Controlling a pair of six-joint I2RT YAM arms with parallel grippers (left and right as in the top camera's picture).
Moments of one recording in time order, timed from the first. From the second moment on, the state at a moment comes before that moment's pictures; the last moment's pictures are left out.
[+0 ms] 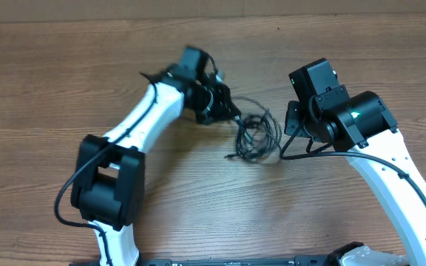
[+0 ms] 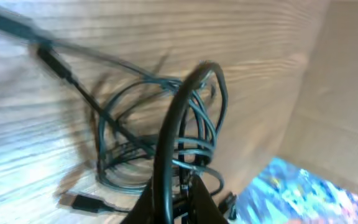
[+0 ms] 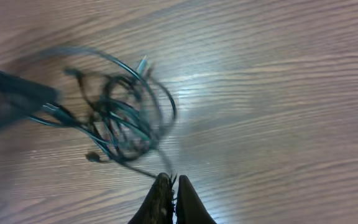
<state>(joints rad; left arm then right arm) -0.36 1.99 1.54 -0.72 0.73 -0.61 0.43 1.43 1.48 -1.24 0.20 0.54</state>
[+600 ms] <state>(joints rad) -0.31 1.99 1.77 -0.95 0.79 -0.30 0.42 1.55 1.33 -1.02 -0.19 0.35</state>
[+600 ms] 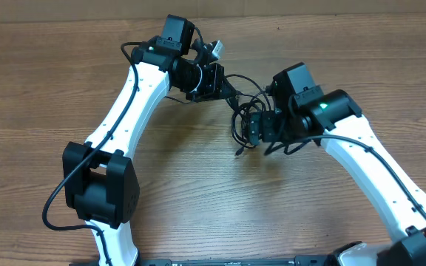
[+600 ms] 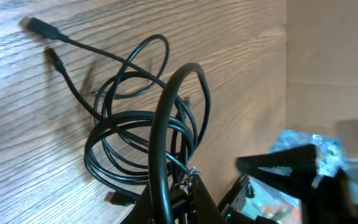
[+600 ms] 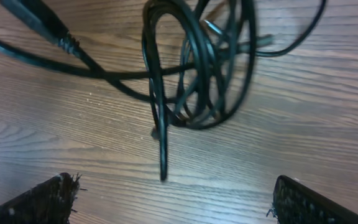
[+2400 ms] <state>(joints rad) -0.05 1.99 2.03 -1.43 -0.22 -0.37 -0.23 1.64 1.29 -1.02 0.45 0.64</state>
